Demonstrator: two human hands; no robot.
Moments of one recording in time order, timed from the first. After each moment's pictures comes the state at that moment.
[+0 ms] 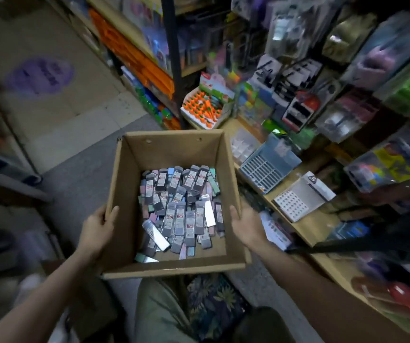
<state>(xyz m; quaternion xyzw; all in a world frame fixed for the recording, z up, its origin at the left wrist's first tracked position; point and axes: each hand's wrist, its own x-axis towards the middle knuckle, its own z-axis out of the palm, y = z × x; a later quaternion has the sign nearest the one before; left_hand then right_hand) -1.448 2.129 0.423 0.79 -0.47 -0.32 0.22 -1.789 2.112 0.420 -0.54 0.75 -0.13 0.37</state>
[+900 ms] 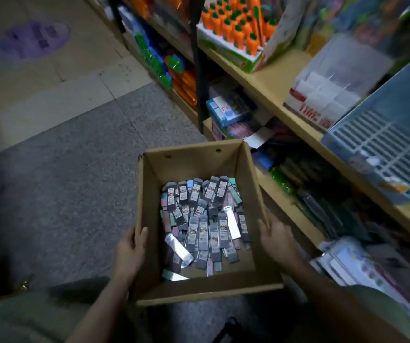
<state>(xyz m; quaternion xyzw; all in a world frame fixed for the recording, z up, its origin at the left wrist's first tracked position) -1.478 2.050 -0.080 0.80 -0.37 -0.36 0.31 -1.796 1.995 -0.041 -0.55 0.74 -0.13 0.36</state>
